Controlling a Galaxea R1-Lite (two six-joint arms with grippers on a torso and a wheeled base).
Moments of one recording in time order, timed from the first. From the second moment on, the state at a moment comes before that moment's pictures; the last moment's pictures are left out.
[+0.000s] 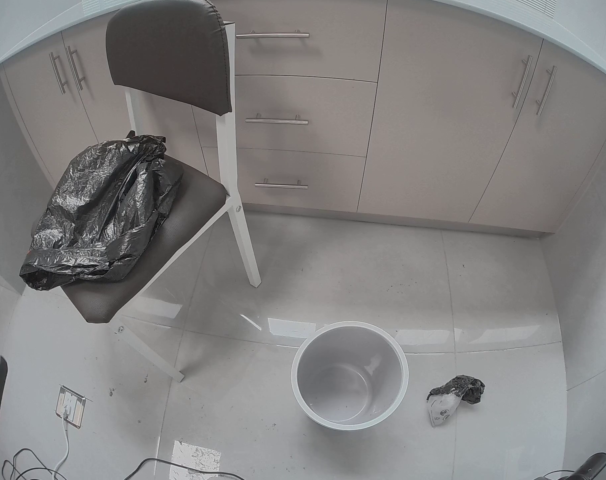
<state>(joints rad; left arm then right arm) -0.09 0.31 -0.45 0.15 0.01 -0.03 0.10 0.63 -0.60 -0.26 0.05 0.31</state>
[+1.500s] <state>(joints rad) 0.24 1.47 -0.68 -0.31 -0.02 0.62 0.14 1.19 -0.43 -0.74 0.08 0.51</state>
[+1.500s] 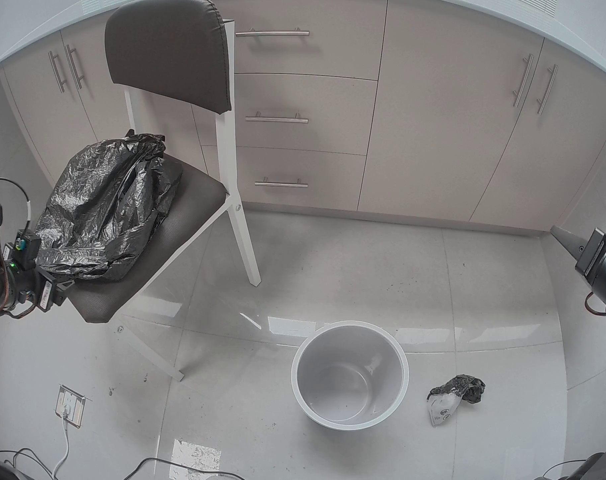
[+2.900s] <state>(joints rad) 0.55 1.72 -0.65 -0.64 -0.12 0.84 0.05 1.25 -0.44 -0.74 0.16 0.57</state>
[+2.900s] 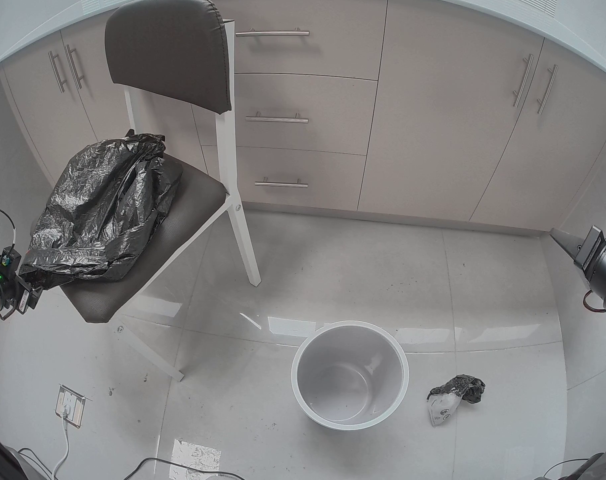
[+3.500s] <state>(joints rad) 0.54 1.79 -0.74 -0.75 -0.12 0.78 0.04 1.27 -0.43 -0.79 0.17 0.57</state>
